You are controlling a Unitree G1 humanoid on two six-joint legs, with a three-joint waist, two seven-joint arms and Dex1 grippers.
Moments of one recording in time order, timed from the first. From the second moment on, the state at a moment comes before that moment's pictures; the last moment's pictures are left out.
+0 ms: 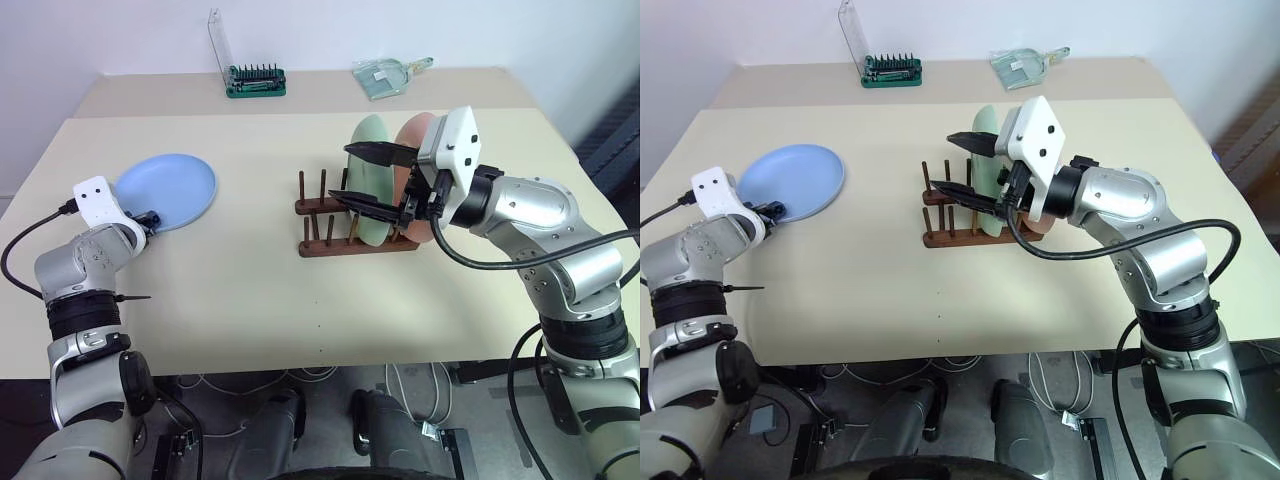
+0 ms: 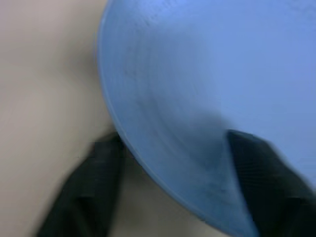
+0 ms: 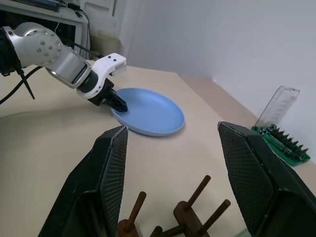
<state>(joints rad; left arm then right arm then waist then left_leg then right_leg) -0.69 0.50 0.50 0.42 -0.38 0.88 0.08 -0.67 -0.64 0.09 -0.40 0.53 0.51 0.75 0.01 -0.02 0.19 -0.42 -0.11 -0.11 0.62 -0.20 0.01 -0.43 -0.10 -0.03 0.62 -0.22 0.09</state>
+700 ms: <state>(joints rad) -0.67 0.33 0.30 -0.33 -0.37 0.57 0.06 -0.75 -0.60 0.25 -0.29 0.09 0.21 0.71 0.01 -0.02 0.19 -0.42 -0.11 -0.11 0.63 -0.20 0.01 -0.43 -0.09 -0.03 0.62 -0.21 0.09</state>
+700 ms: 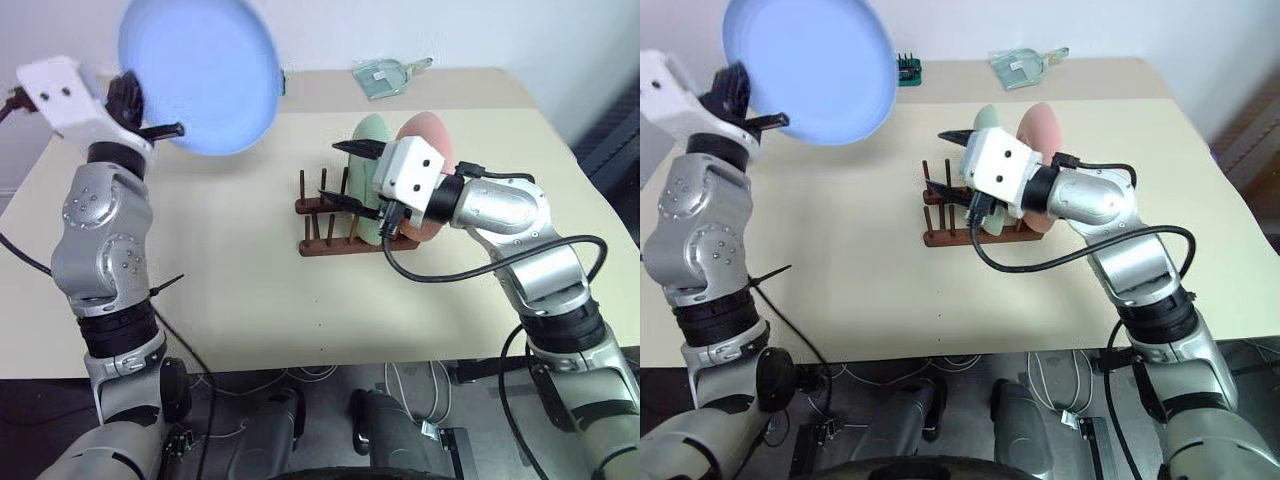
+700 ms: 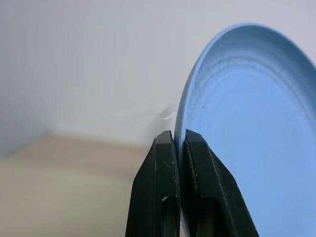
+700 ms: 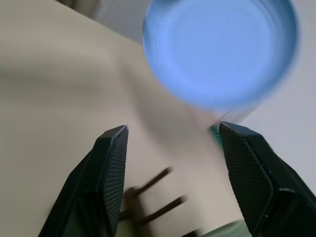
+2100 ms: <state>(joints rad) -0.71 0.14 0.47 -0.66 -0.59 0.79 0.22 -0.81 -0.44 0.36 -0.02 -0.34 -0.23 0.61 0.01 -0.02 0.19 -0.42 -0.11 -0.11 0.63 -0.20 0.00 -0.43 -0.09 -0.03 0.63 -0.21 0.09</state>
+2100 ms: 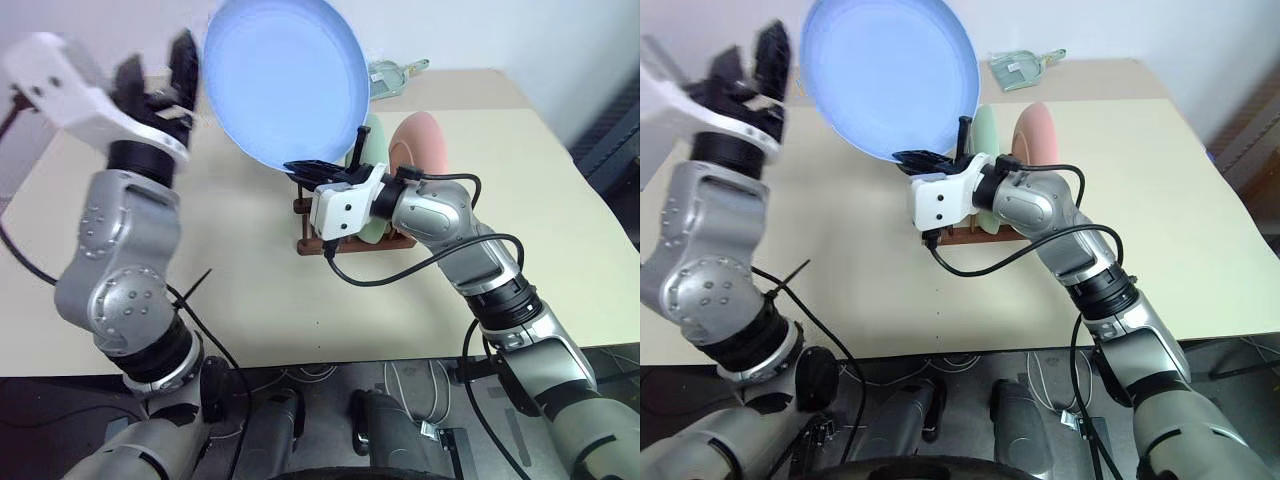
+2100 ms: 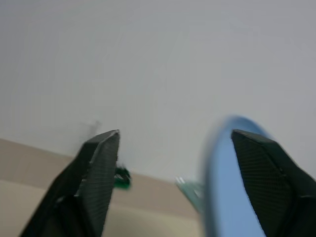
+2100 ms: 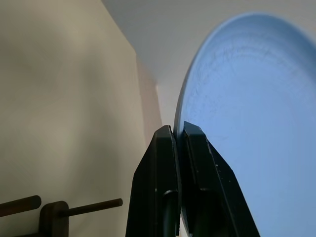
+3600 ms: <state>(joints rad) 0.10 0.58 0.15 -0.63 -0.52 0.53 -0.58 -0.70 -0.09 -0.13 -0.32 1.23 0.91 0.03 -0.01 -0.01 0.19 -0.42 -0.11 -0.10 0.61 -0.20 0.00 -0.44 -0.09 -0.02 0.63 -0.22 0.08</state>
